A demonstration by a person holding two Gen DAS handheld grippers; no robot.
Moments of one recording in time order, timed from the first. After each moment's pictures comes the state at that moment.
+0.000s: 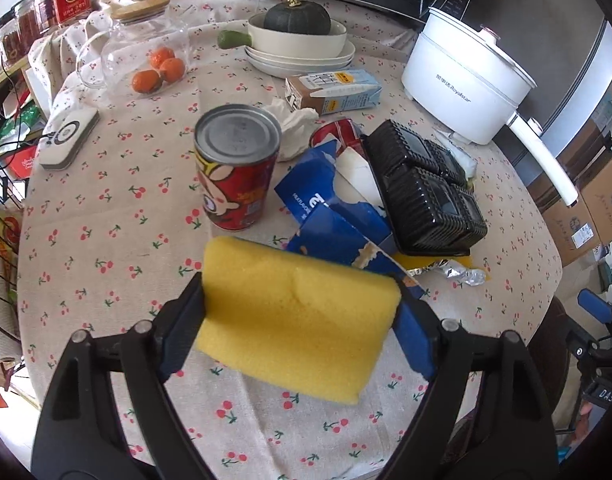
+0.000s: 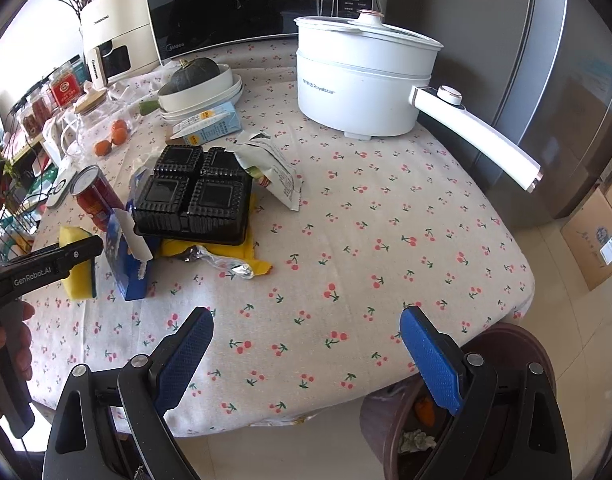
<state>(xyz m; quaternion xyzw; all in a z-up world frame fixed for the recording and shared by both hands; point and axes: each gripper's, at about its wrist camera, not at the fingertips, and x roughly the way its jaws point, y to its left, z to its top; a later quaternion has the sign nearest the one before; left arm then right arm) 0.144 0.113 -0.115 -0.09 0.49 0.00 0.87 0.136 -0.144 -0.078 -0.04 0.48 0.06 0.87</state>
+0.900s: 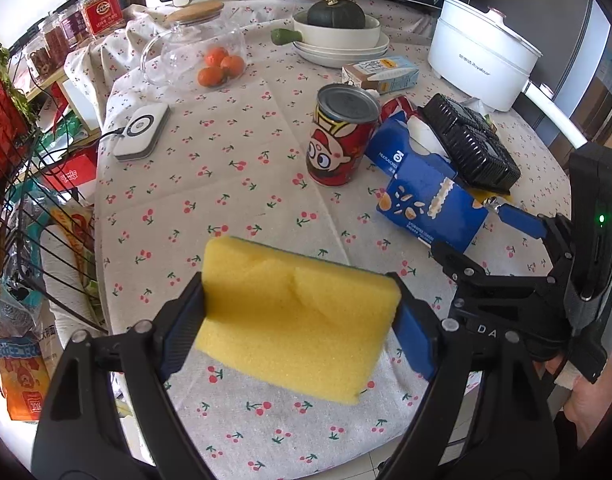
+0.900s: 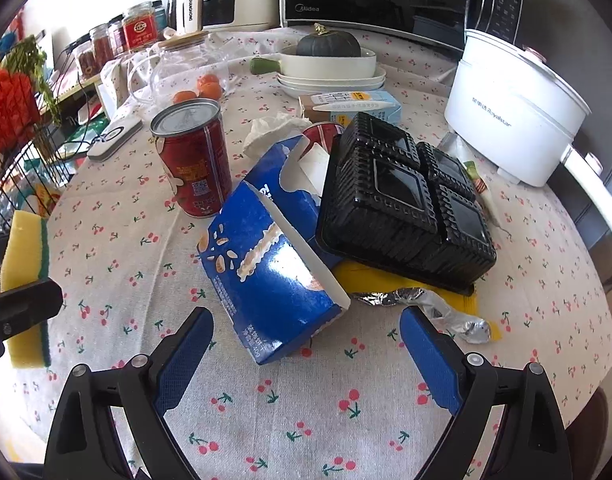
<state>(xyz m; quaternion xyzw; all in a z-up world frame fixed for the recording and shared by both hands) 0.093 0.172 -0.108 -0.02 0.50 0.03 0.86 0.157 0.019 -0.141 -0.11 0.45 0.15 0.87</state>
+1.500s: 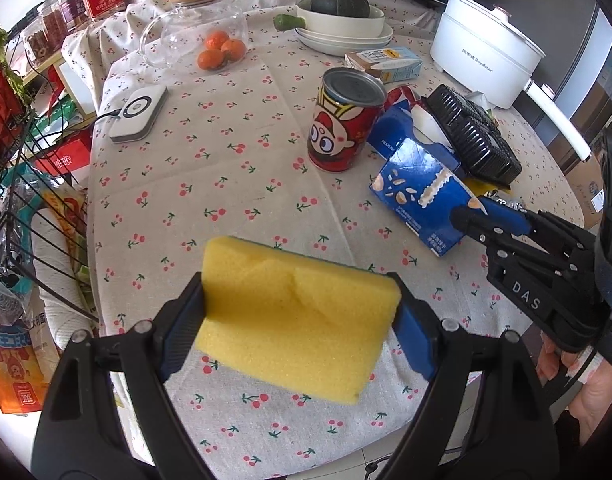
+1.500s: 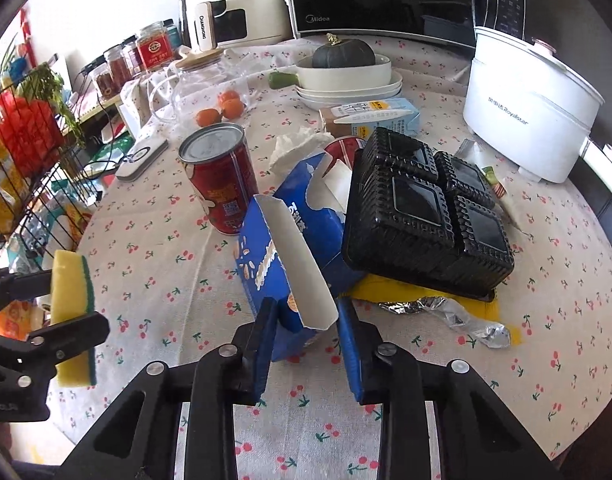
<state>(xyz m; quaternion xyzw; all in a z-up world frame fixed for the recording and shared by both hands) 0.090 0.173 -0.115 -0.04 0.52 0.02 0.85 0.157 0.012 -0.125 -0.05 0.46 0.20 0.87</state>
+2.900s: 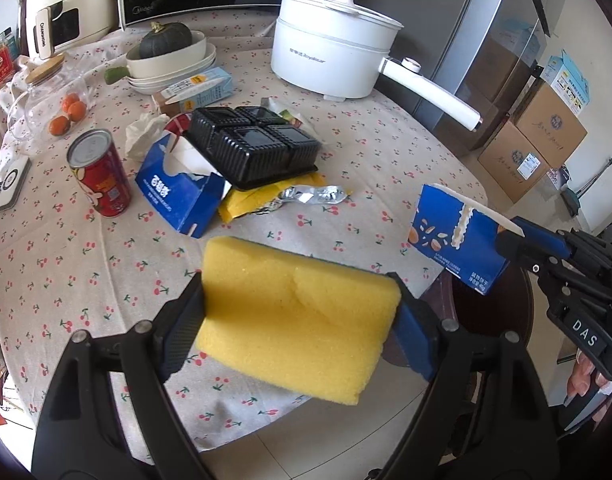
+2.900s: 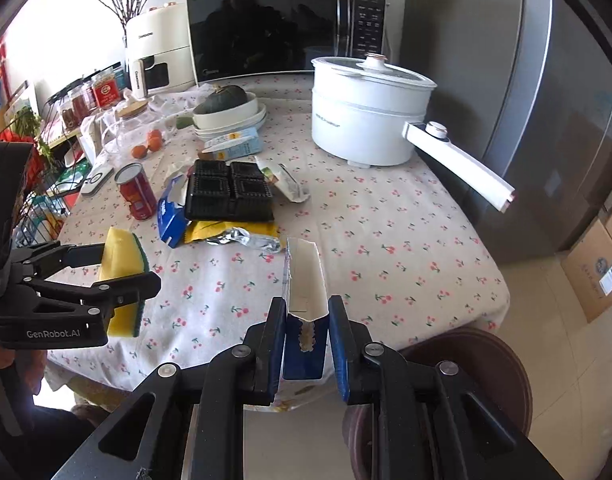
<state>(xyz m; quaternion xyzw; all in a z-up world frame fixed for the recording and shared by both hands) 0.090 0.002 -0.086 -0.03 0.47 -0.13 0.87 0.076 -0.185 -0.043 -0.06 0.43 0.10 0.89</state>
